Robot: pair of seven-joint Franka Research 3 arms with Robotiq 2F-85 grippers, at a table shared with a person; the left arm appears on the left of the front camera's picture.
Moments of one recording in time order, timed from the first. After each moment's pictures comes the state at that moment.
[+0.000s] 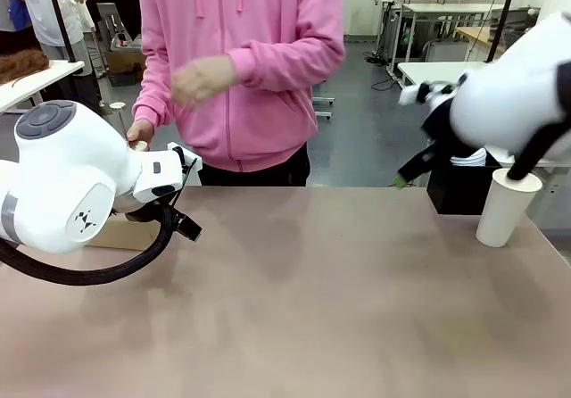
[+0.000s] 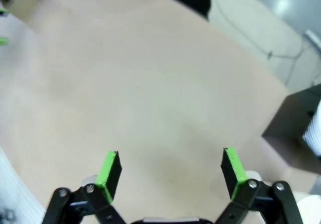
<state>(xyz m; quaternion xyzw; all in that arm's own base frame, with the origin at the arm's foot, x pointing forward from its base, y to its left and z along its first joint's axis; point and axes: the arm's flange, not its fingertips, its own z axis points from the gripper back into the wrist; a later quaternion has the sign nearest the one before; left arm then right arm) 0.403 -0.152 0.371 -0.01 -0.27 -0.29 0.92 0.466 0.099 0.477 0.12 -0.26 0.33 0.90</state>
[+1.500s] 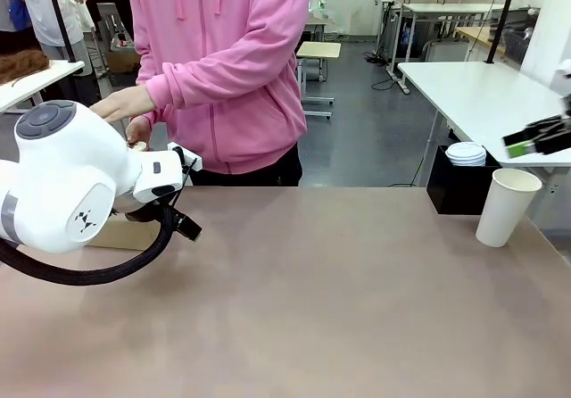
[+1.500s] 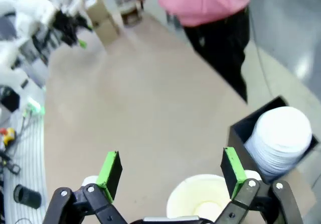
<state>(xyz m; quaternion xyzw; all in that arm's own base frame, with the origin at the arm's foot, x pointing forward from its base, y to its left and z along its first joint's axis) 0.404 -0.152 0.371 -0.01 -0.27 -0.29 0.92 0.504 -0.157 0.448 0.36 -0.39 0.40 0.75</state>
